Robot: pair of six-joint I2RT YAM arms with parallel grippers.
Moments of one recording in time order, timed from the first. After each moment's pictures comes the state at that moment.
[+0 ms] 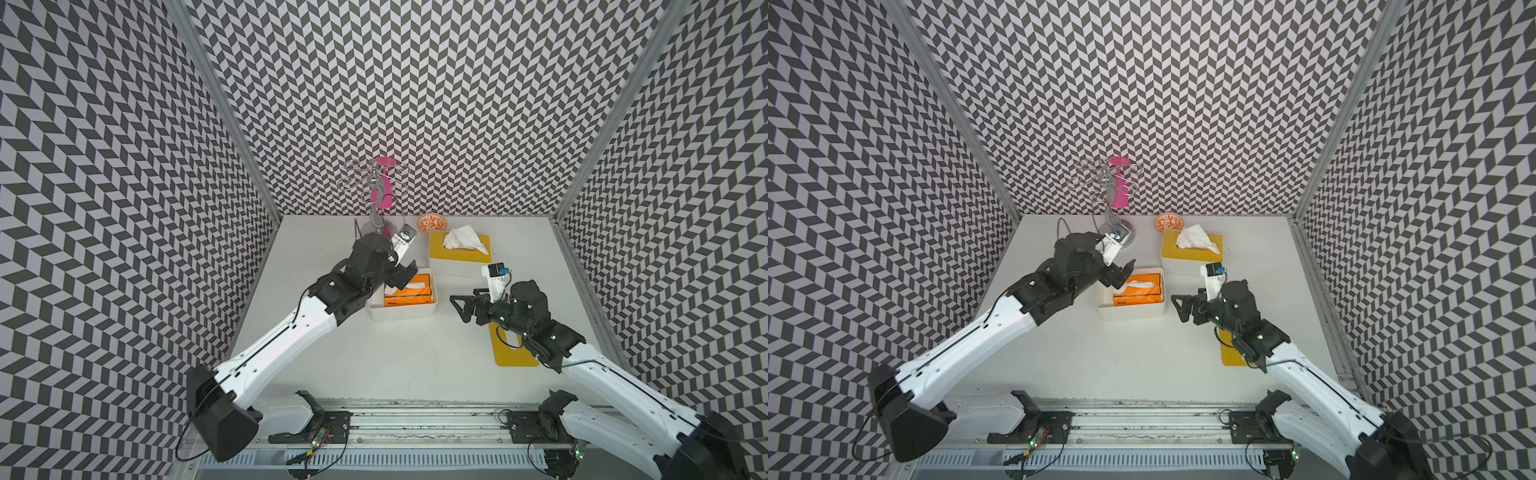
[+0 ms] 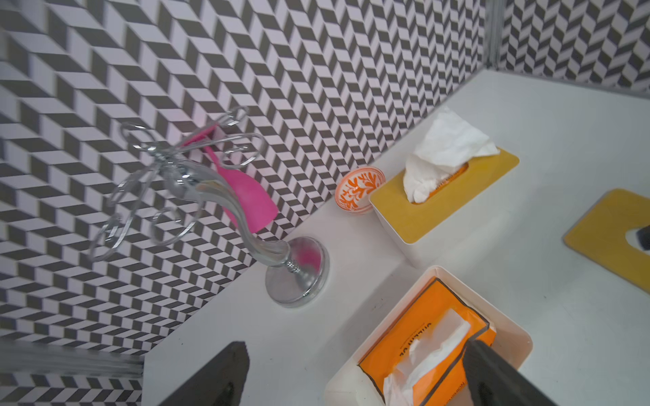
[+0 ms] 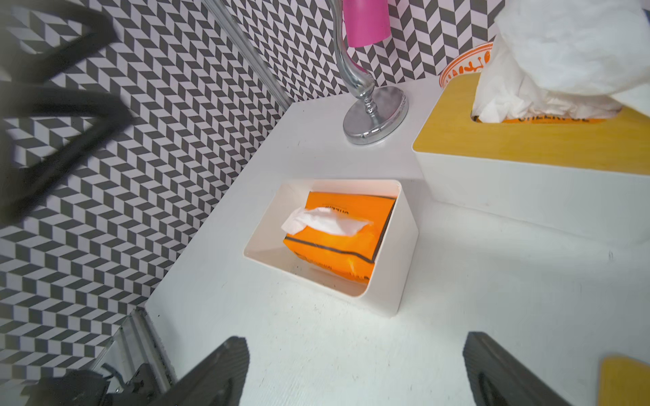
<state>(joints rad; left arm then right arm) -0.68 1.20 1.19 -0.36 -0.27 0.25 0.56 1.03 0.64 -0.03 -0.20 0.41</state>
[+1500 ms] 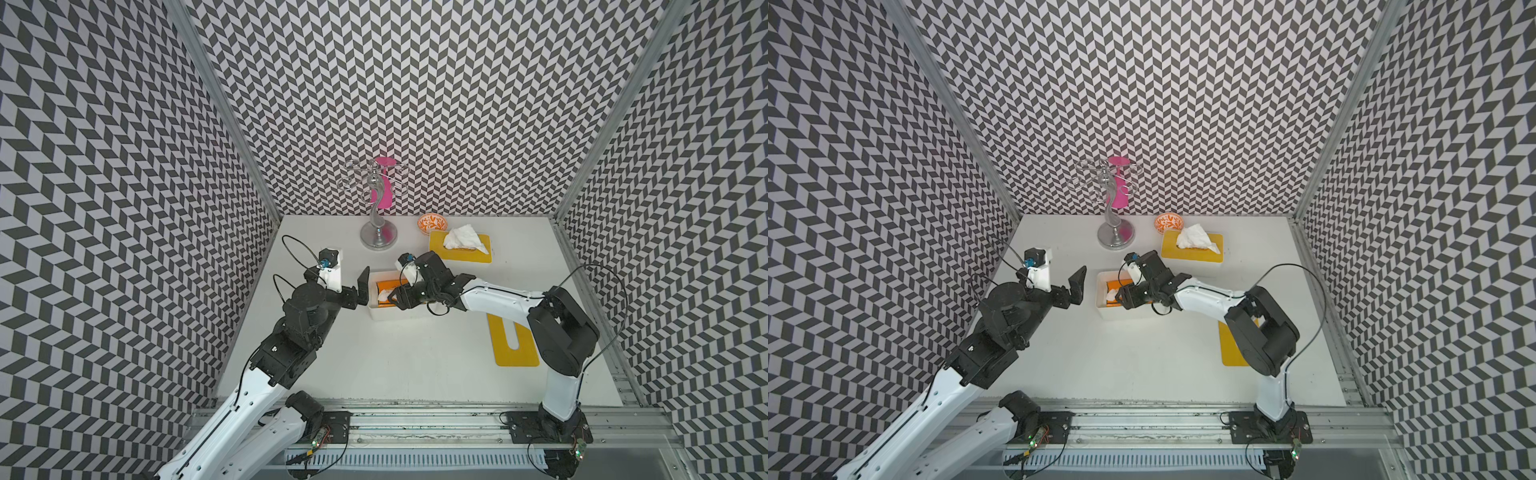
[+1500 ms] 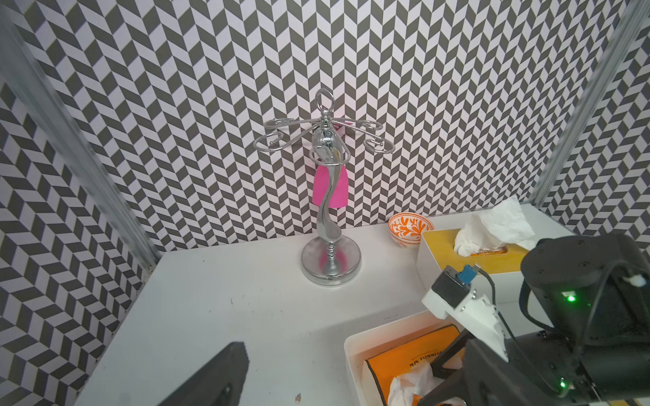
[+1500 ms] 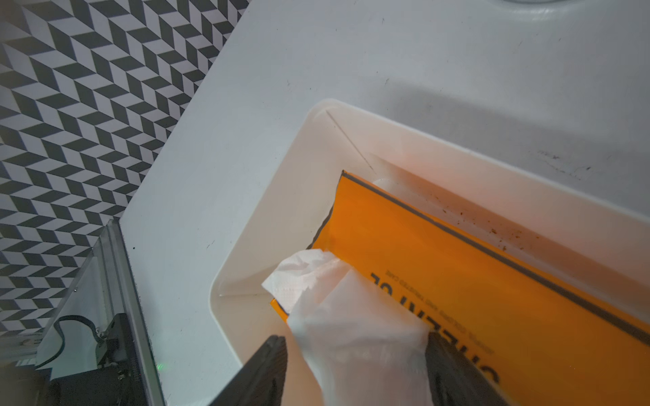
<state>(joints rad) -0.56 0.72 0.78 -0.24 -0.30 -0.08 0.76 1.86 1.27 -0.16 -0.31 0.32</state>
